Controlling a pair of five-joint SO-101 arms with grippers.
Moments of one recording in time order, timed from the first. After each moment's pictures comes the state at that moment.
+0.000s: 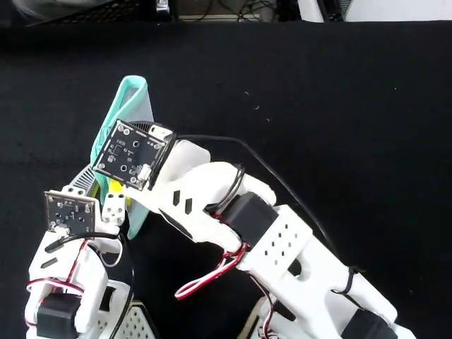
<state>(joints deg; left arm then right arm) 4.5 -104.2 71.4 56.0 -5.1 -49.6 -35.3 24.0 41.3 22.8</state>
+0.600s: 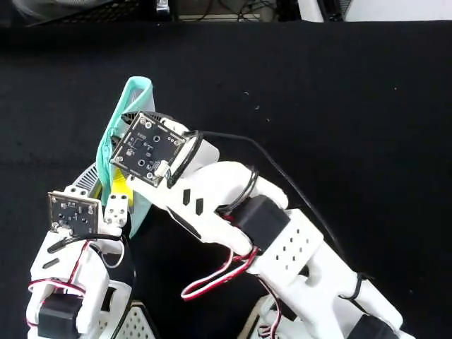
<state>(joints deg) 4.6 -104.1 71.5 56.0 -5.3 -48.4 -38.2 25.8 38.1 20.3</state>
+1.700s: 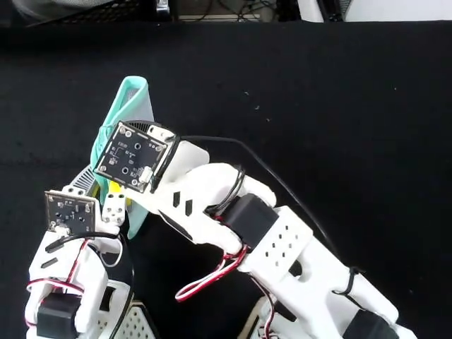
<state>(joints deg) 4.5 -104.1 71.6 56.0 -5.1 -50.1 -34.5 24.9 40.0 23.0</state>
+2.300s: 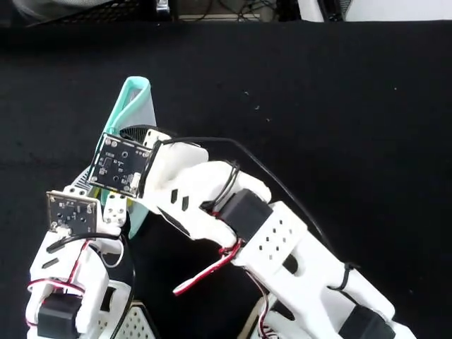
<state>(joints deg) 4.5 -104.1 71.6 56.0 -5.1 -49.6 -33.4 25.0 43.2 30.5</state>
